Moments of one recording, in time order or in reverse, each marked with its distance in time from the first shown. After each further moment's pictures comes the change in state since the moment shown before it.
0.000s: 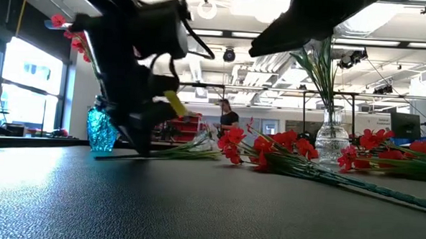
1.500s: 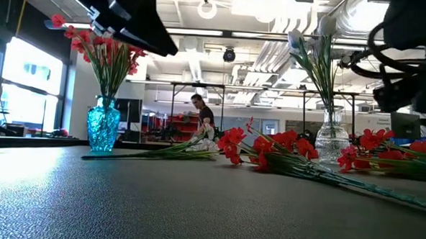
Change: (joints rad) left arm -0.371 -0.220 0.003 0.213 -0.510 0.198; right arm 0.085 -0.113 -0.245 -0.854 -0.416 1.260
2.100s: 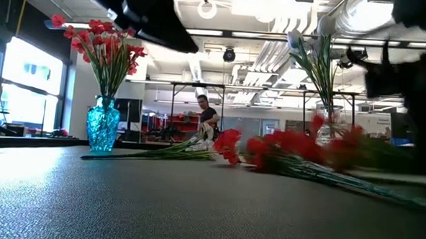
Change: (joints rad) left arm 0.023 0.049 0.000 0.234 0.052 0.297; right arm 0.051 -0.027 -0.043 0.271 0.149 -0.215
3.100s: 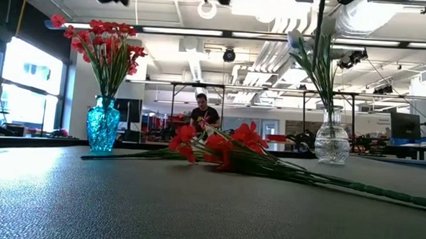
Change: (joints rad) left arm 0.240 0.116 0.007 0.905 0.835 0.681; right arm 0.035 -0.148 -0.219 1.683 0.190 -1.360
